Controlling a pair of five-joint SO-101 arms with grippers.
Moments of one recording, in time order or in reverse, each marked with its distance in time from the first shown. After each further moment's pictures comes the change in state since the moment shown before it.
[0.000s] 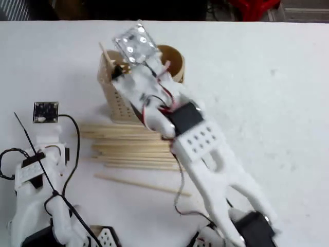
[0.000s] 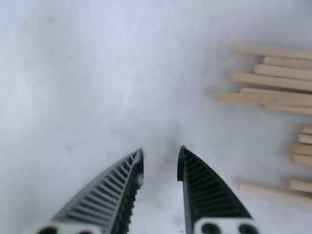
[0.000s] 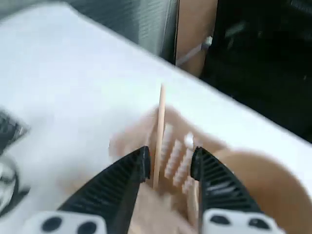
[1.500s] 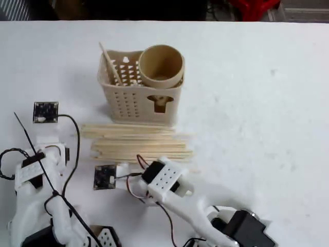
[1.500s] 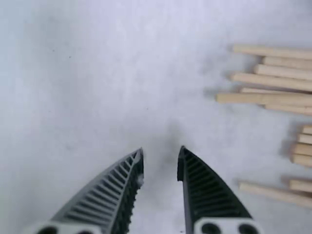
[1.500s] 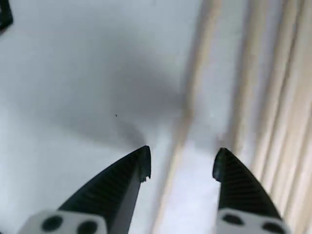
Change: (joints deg) left arm 0.0 0.0 0.0 0.0 0.0; right arm -18.5 6.2 44.7 2.1 30.0
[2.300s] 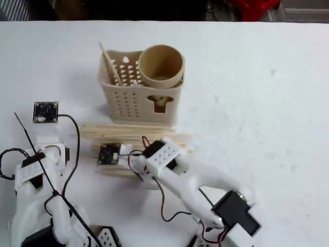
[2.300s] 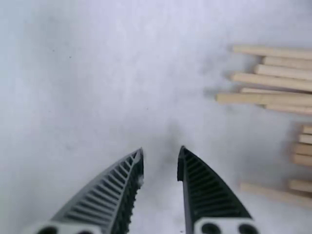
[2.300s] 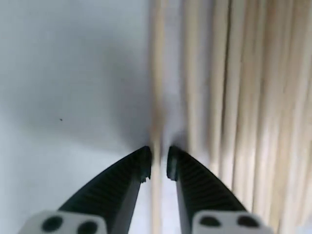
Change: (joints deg) left arm 0.0 0.0 0.0 0.0 0.0; right arm 12.0 13.8 -10.3 0.8 3.0
